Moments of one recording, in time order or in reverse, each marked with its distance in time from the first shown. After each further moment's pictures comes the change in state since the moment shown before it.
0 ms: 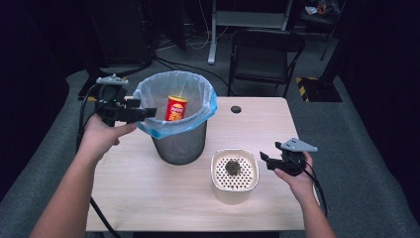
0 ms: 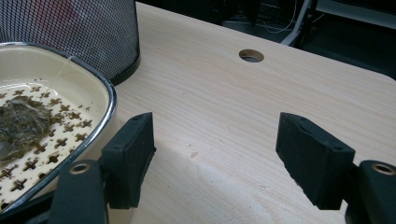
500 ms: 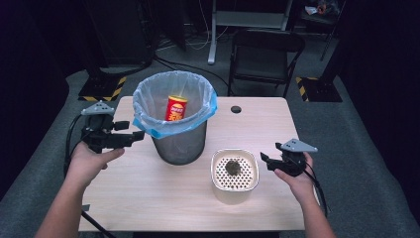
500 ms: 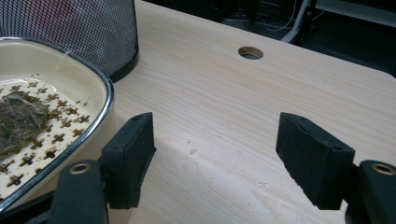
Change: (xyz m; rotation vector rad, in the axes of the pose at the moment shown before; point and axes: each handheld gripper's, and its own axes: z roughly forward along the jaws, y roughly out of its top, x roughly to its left) left arm 0.007 -0.065 -0.011 -0.008 -0.001 -0.011; right arm 0.000 -0.002 0.000 0.007 -0.001 0.000
